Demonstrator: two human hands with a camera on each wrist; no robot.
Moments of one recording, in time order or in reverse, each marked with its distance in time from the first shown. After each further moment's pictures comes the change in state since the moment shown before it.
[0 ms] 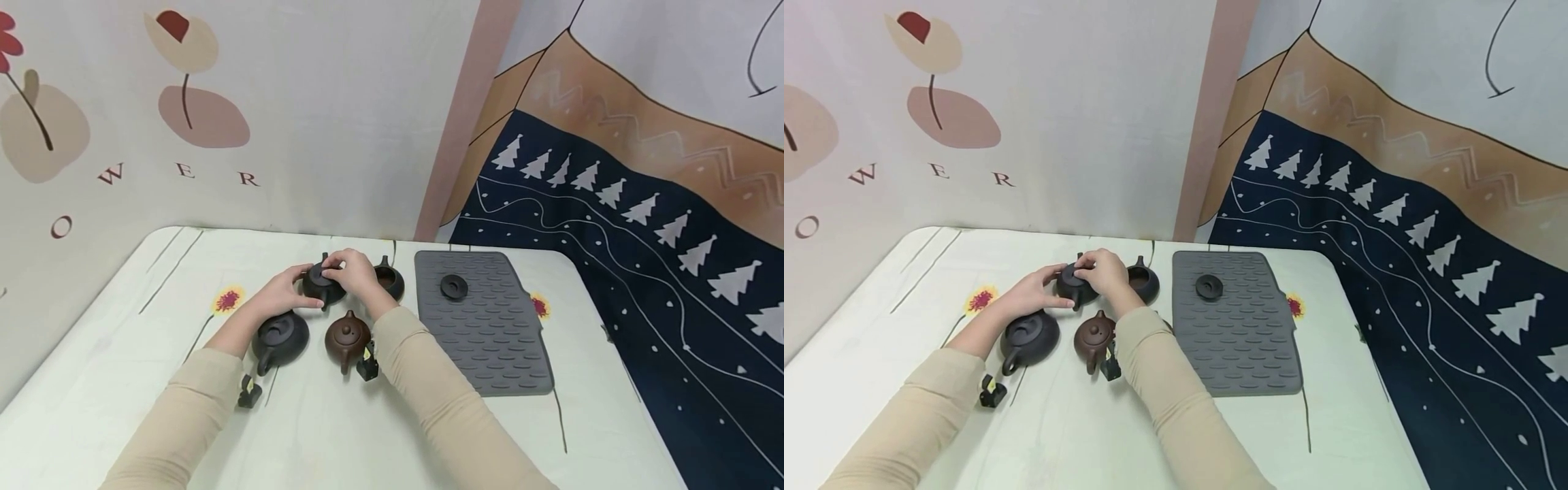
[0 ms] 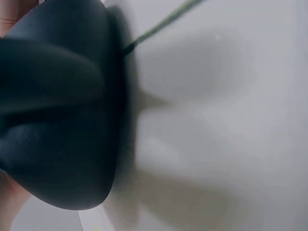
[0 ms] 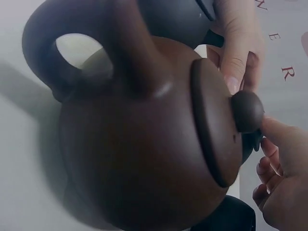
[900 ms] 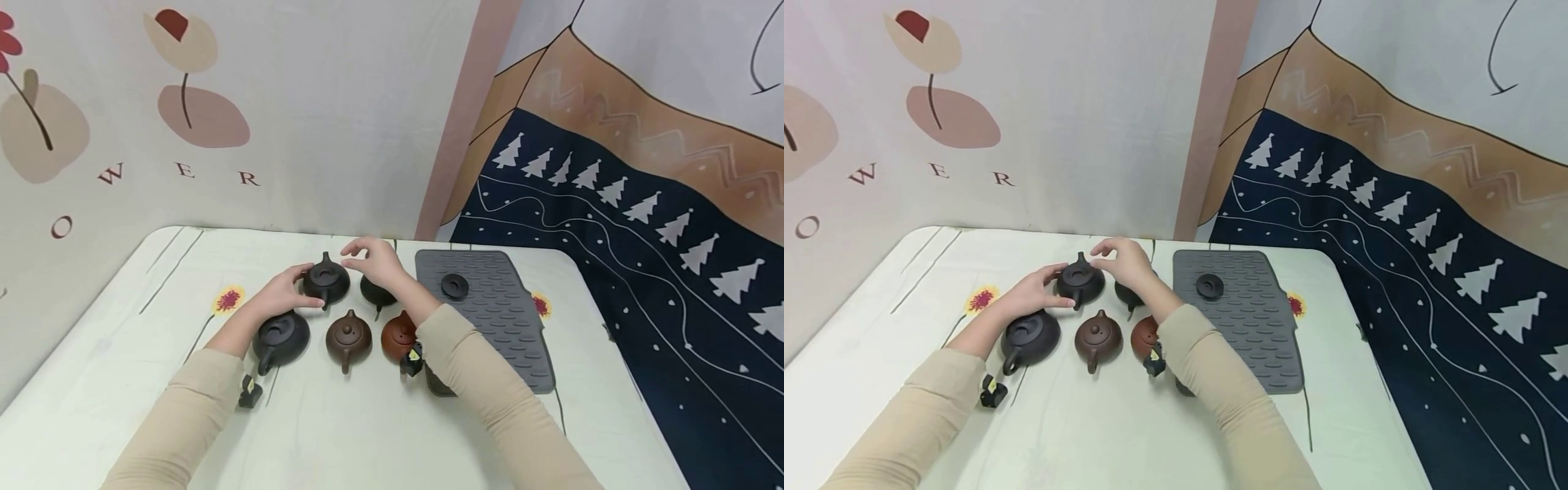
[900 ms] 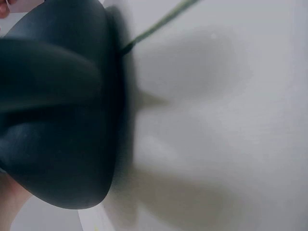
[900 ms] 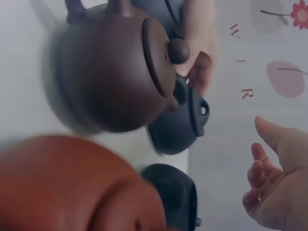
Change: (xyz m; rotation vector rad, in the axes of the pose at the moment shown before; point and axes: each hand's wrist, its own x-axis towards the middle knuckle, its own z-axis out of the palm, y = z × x) left_hand 0.000 0.000 0.000 0.009 0.000 -0.021; right_hand -0.020 -0.002 -0.059 0.035 -0.026 -0.097
